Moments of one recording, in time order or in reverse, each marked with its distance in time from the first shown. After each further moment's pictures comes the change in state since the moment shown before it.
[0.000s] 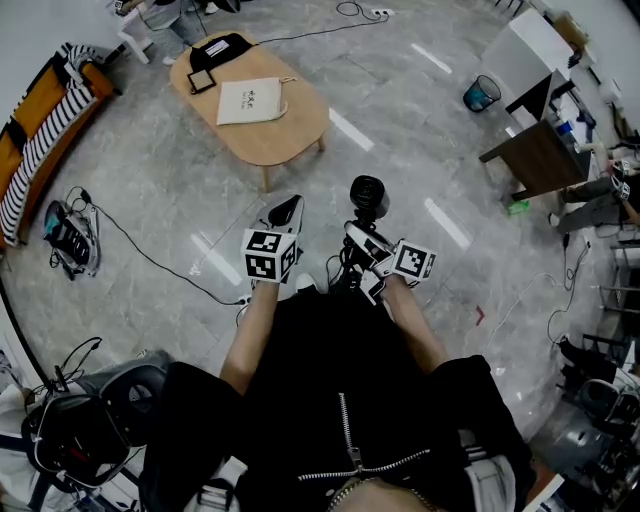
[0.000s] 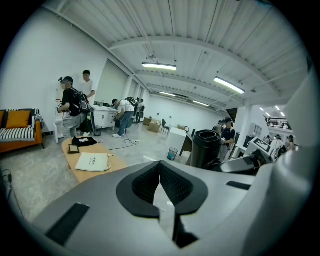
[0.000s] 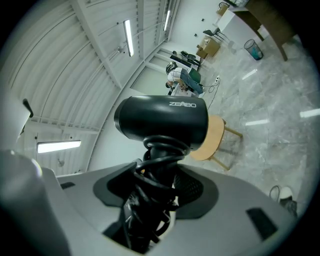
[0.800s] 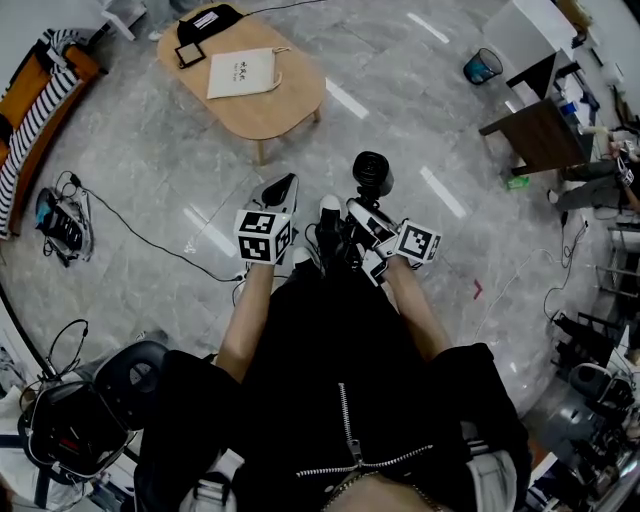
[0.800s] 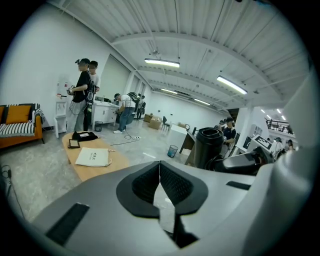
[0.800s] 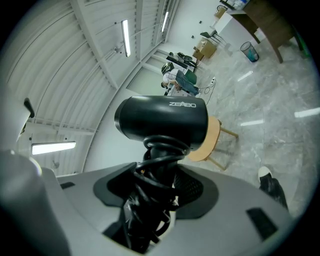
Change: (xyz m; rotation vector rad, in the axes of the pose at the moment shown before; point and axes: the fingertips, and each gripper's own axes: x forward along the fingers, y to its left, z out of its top) left arm 0.003 0.009 -0.014 -0.027 0.035 -0.002; right arm -0.005 -0.010 0.001 0.016 -0.011 -0.060
